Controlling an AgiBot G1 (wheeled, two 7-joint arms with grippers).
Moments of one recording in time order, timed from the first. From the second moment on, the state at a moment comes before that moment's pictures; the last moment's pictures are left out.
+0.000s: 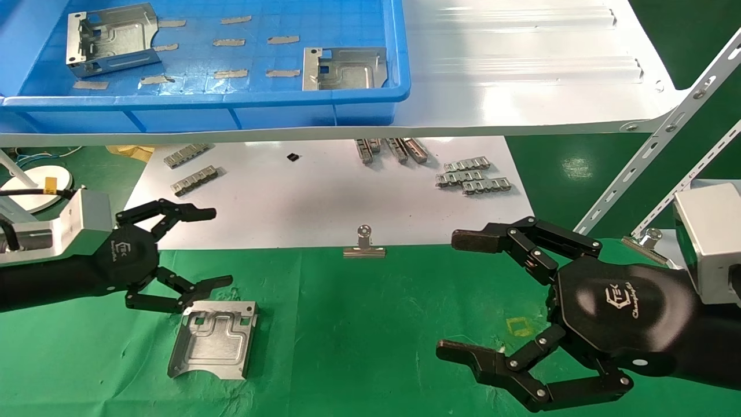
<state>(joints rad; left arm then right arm) -1.55 0.78 0.71 -0.32 0.93 1.58 0.50 1.08 -0.56 -0.39 1.23 -0.63 -1.43 0.12</state>
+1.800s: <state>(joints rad) -1.07 0.61 0.27 -1.30 0.73 1.49 -0.19 1.08 -0.56 -0.39 1.23 -0.63 -1.43 0.12</state>
